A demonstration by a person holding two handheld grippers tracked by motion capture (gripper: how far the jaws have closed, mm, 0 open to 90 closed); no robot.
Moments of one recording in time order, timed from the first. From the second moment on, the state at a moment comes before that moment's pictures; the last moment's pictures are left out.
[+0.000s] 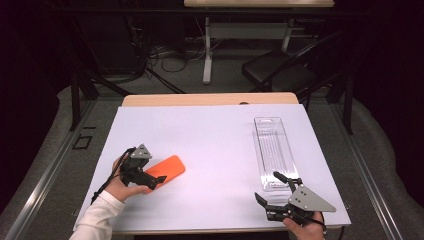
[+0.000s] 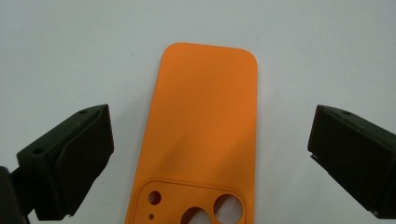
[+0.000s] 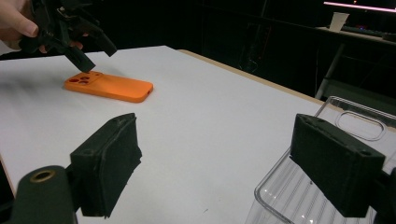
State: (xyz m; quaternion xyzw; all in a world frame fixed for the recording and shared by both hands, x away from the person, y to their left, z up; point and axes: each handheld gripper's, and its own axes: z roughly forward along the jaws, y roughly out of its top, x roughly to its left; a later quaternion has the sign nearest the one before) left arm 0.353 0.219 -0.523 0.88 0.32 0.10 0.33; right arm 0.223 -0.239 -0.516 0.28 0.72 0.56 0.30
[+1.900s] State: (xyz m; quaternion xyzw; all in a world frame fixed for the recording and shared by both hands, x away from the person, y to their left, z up) left arm 0.366 0.212 -0.553 0.91 0.31 0.09 0.28; right arm 0.222 -0.240 -0.516 0.28 0.72 0.56 0.30
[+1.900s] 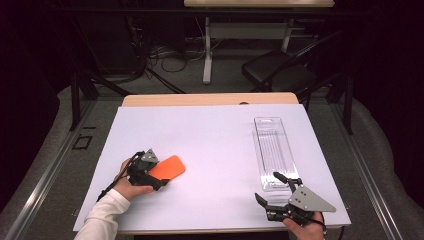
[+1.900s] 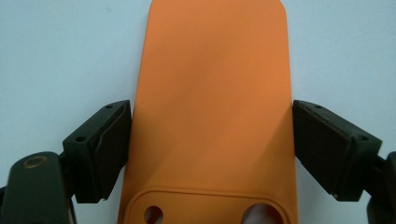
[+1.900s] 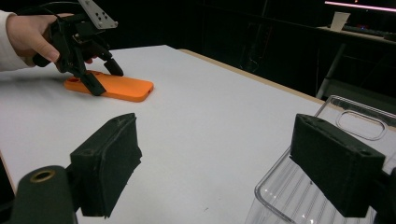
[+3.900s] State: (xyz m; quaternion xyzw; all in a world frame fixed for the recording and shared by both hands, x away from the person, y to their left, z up) left arm 0.394 0.127 -0.460 0.91 0.26 0.07 0.31; right arm 0.294 -0.199 -0.483 0.26 0.76 0.53 0.29
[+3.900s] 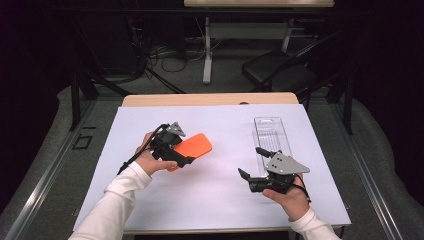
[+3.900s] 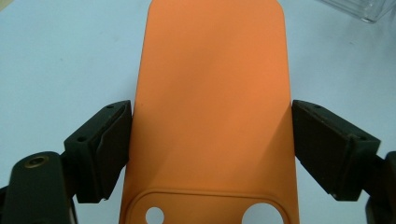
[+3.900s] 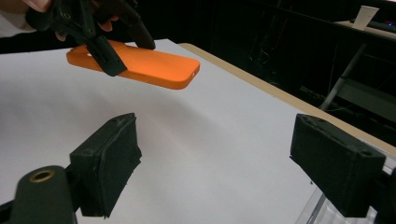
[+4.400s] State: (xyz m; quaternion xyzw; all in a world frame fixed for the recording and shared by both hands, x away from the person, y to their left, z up) left arm 0.393 0.116 -0.455 0.91 0.26 0.06 0.31; right arm 0.313 -0.189 -0.480 0.24 0.78 0.50 0.29
